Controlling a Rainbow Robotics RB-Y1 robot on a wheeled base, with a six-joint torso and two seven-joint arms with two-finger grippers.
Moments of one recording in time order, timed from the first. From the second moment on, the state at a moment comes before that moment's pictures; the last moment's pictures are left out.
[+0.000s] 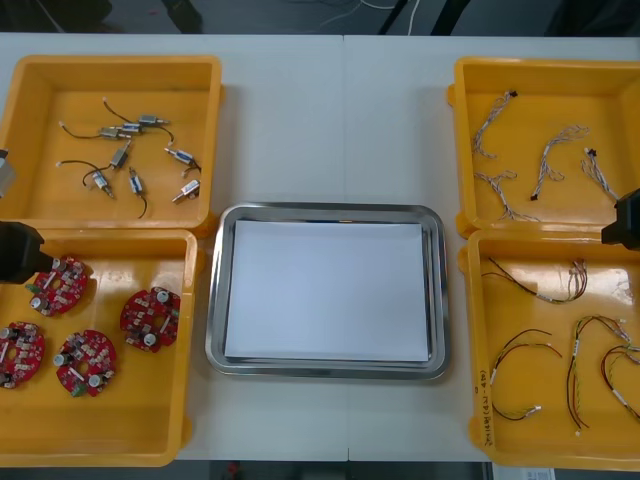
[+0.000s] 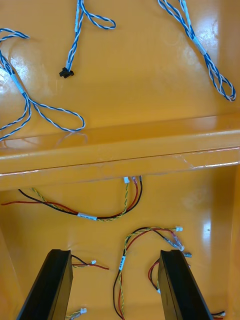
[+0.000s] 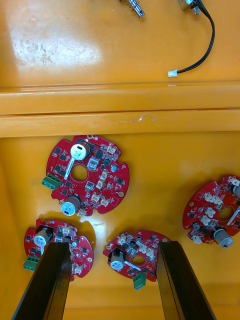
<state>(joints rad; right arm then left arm) -0.31 -0.75 -0.25 -2.04 -0.74 1.89 1.19 -0.18 0.65 0.35 -2.13 0.69 1.91 -1.44</state>
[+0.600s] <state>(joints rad) -0.31 -0.75 -0.25 -2.04 -0.74 1.89 1.19 -0.18 0.65 0.35 -2.13 0.69 1.91 -1.44</state>
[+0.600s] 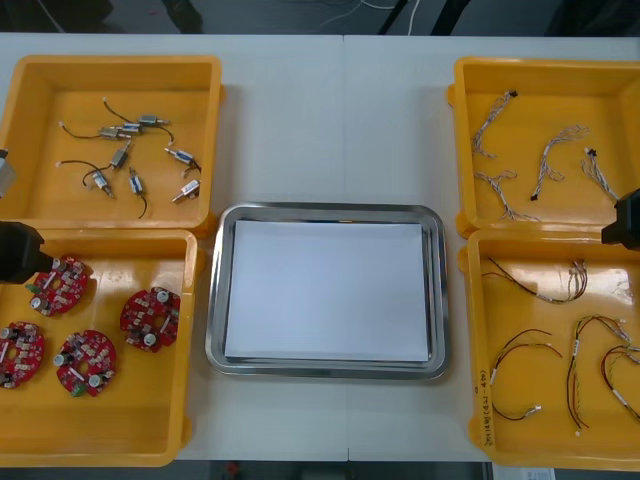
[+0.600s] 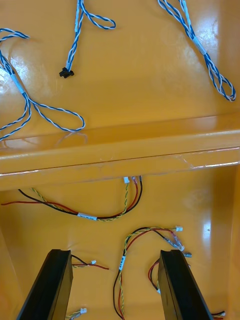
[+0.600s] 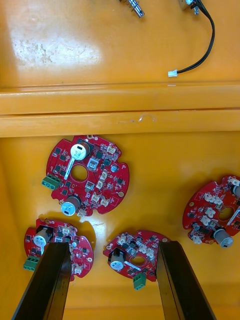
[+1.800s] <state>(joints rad) -0.07 -0.75 -0.25 -2.05 -0.76 1.66 1.28 -0.18 0.69 0.33 -2.10 0.77 1.90 -1.44</state>
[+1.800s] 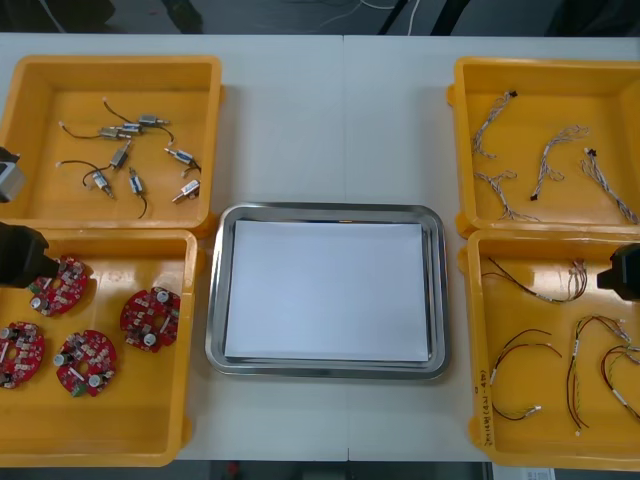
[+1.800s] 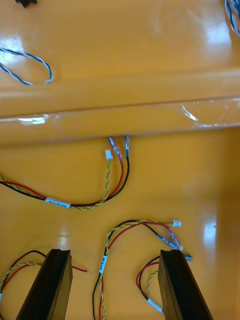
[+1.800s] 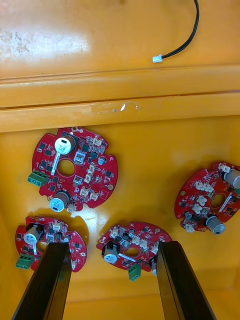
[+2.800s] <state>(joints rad) 0.00 -0.59 -0.25 -2.05 -0.60 1.68 1.28 0.13 0.76 0.33 -2.28 0.93 1.60 -1.65</state>
